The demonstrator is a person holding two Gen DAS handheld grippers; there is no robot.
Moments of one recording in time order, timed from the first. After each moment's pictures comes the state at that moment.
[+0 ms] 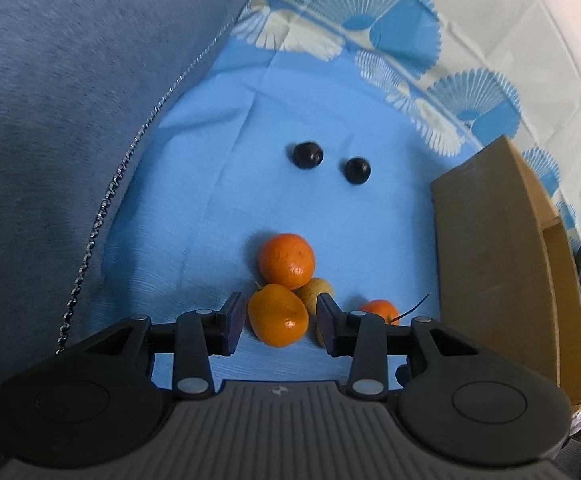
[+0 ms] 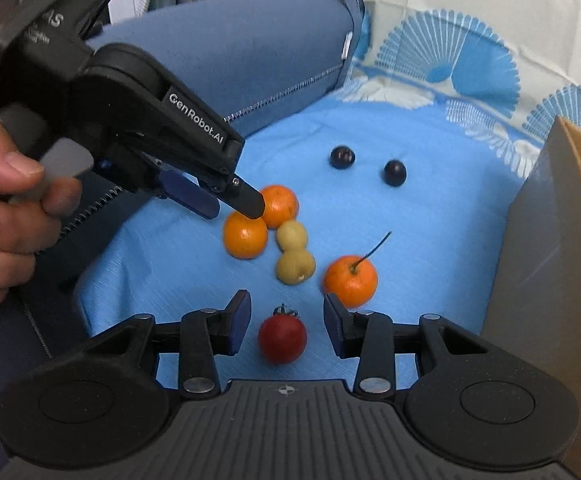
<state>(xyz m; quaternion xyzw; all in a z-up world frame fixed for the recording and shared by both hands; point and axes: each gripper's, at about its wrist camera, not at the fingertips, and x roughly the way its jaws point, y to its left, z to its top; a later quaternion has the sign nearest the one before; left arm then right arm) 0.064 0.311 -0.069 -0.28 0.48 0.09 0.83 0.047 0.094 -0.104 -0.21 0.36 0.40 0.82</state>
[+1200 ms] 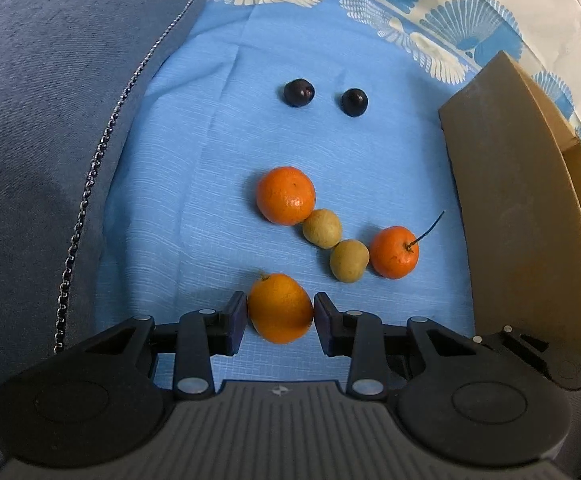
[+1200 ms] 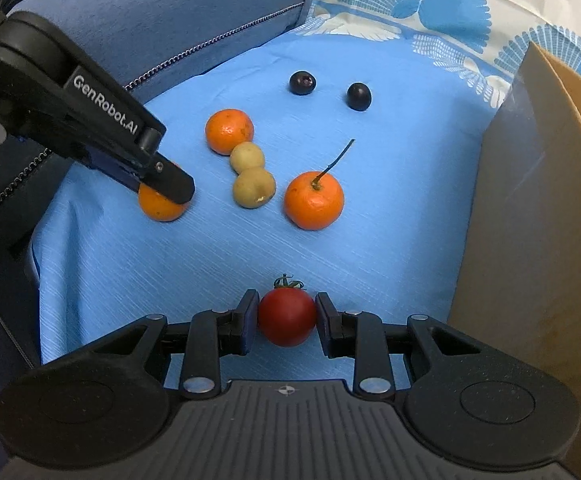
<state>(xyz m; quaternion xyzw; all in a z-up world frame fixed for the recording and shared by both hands) 0.058 0.282 -0.075 -0.20 0.54 0.08 0.82 0.057 0.081 -0.130 -0.22 0.42 0.33 0.81</state>
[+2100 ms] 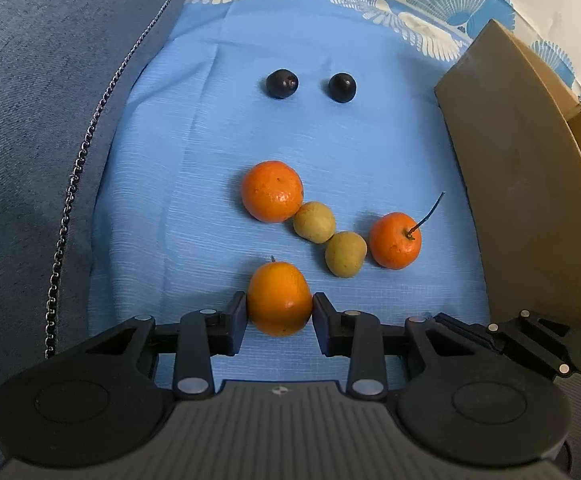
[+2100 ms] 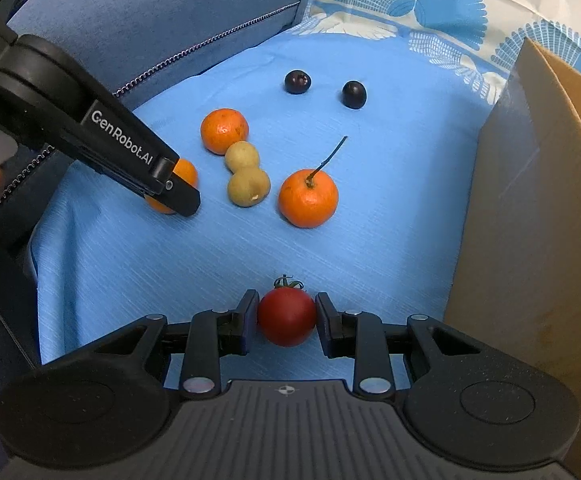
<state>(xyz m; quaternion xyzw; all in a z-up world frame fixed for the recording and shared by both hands) 0.066 0.269 -0.079 -0.15 0.55 0.08 0.82 0.056 0.079 -0.130 -0.22 0.42 0.33 0.81</state>
